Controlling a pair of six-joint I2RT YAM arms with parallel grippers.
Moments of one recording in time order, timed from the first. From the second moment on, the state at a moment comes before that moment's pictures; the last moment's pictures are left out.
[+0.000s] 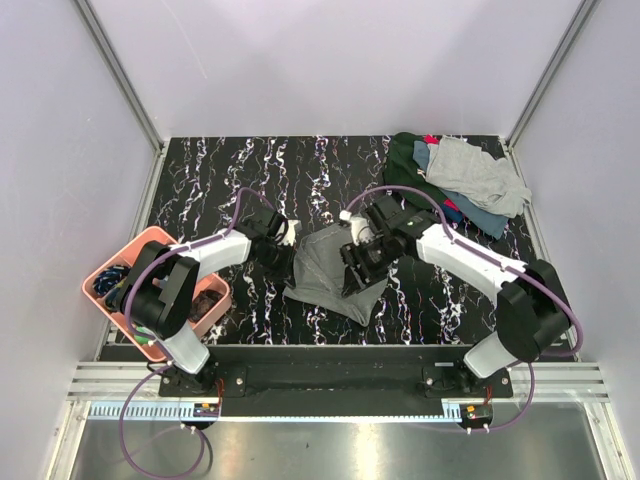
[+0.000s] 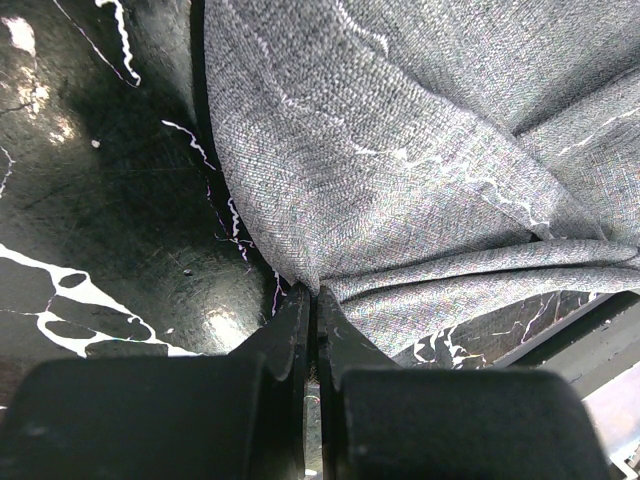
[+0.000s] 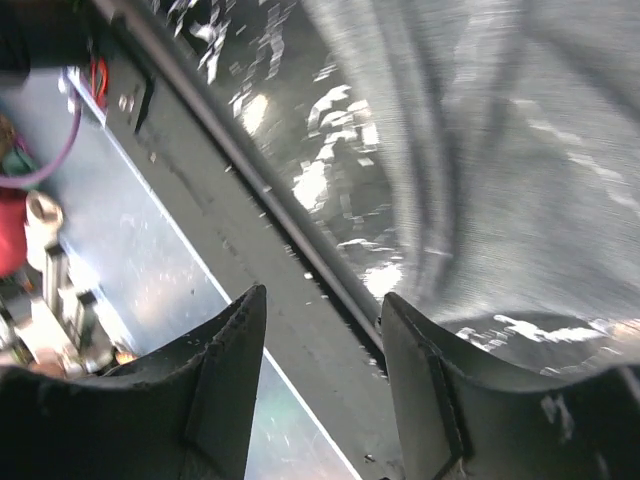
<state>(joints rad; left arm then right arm) -0.47 1.66 0.91 -0.47 0.36 -0.28 0.62 1.54 1.10 -0.71 -0.63 0.17</state>
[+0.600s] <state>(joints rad) -0.47 1.66 0.91 -0.47 0.36 -0.27 0.79 1.71 1.07 -0.76 -0.52 0.24</state>
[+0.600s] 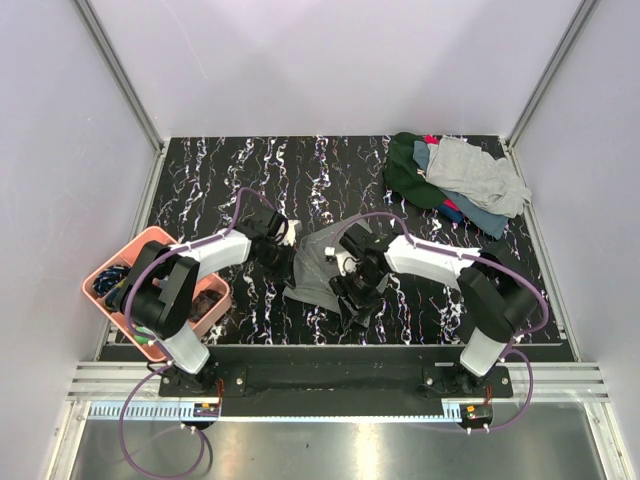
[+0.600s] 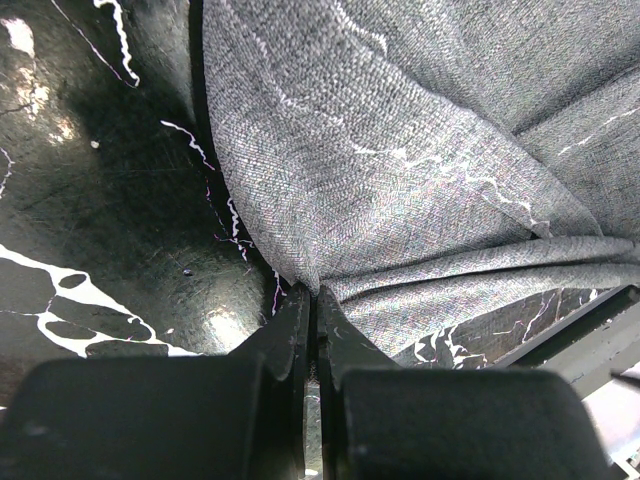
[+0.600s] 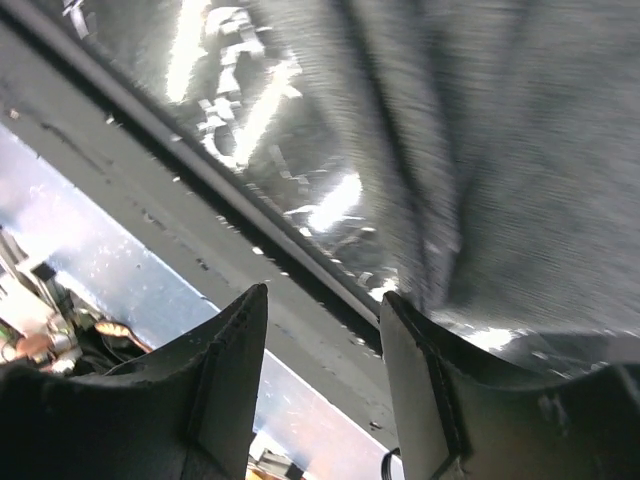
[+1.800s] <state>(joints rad) -0.47 1.66 0.92 -0.50 0.36 -0.27 0.98 1.54 1.12 -0.50 -0.09 0.08</state>
